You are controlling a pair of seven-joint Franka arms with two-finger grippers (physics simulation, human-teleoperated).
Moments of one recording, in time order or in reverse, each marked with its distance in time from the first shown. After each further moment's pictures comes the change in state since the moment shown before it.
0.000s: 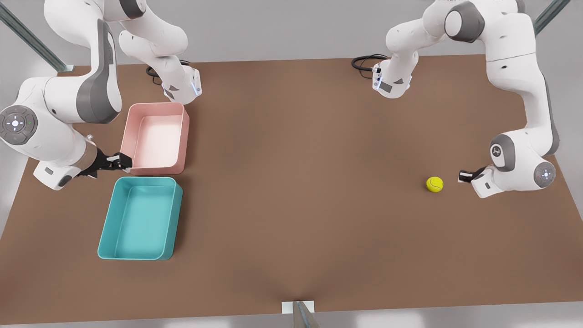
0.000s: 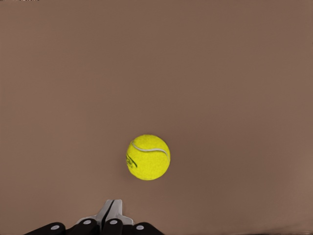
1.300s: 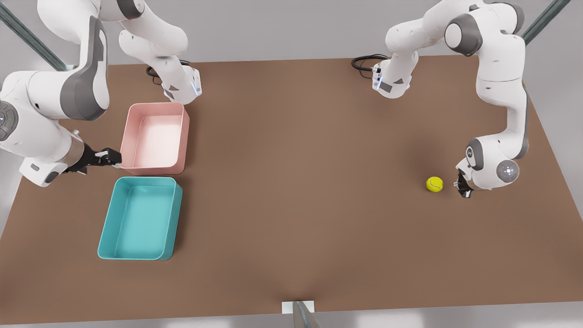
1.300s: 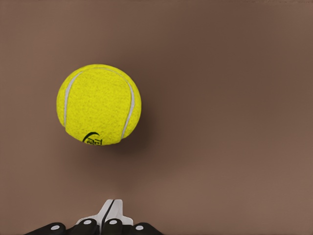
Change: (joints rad) left arm -0.041 0.079 0.090 -0.206 0.171 0.416 1.231; right arm -0.025 -0.003 -0.011 0.031 0.002 -0.054 -0.055
